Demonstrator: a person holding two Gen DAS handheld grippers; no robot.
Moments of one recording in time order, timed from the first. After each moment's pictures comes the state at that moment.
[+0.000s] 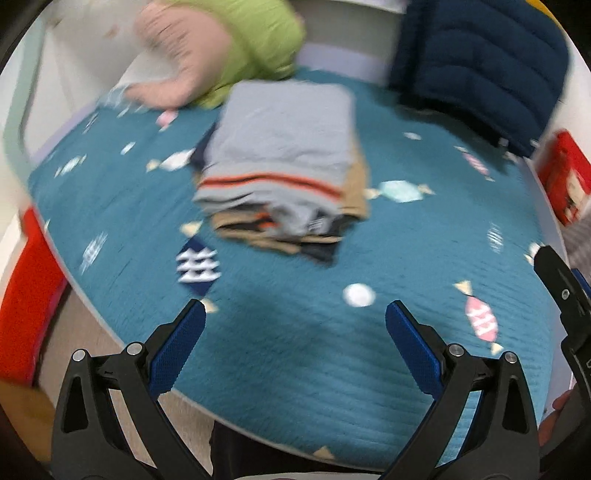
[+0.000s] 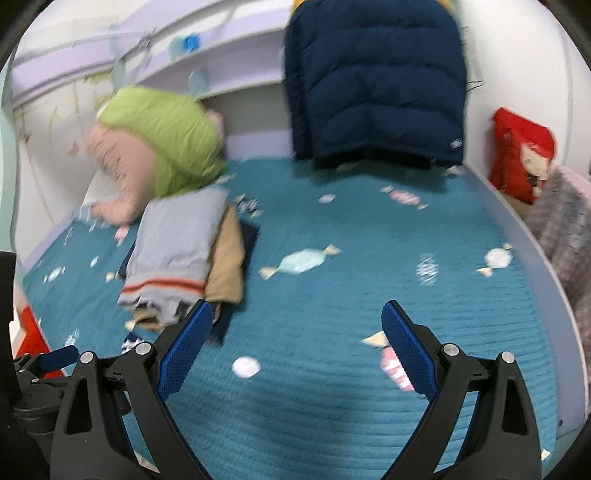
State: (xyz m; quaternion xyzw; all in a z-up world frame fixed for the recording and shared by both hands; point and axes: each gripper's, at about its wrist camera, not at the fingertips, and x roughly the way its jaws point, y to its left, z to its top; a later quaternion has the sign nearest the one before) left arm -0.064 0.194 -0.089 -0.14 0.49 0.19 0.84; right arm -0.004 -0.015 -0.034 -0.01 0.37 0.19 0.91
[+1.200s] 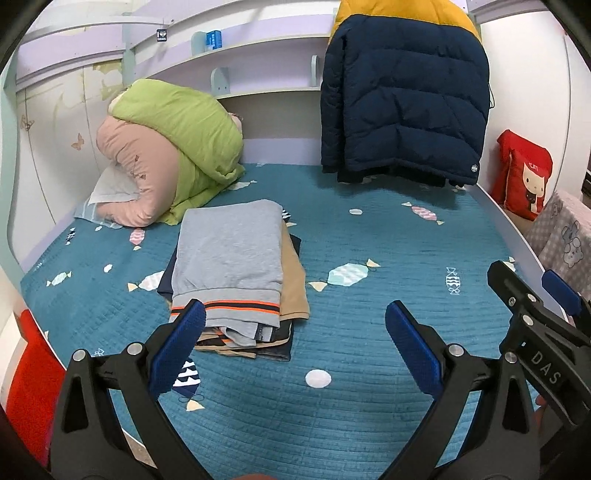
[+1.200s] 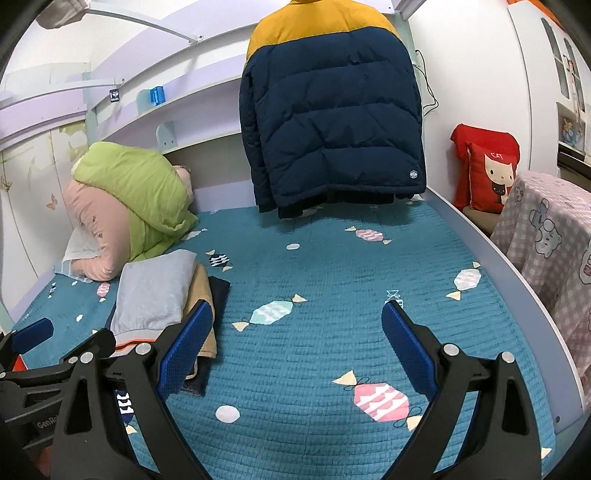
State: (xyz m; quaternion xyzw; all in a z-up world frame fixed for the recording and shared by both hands) left arm -0.032 0.119 0.004 -0.02 0.34 0.11 0.93; right arm -0.003 -0.081 0.007 0.04 0.27 0.11 0.95
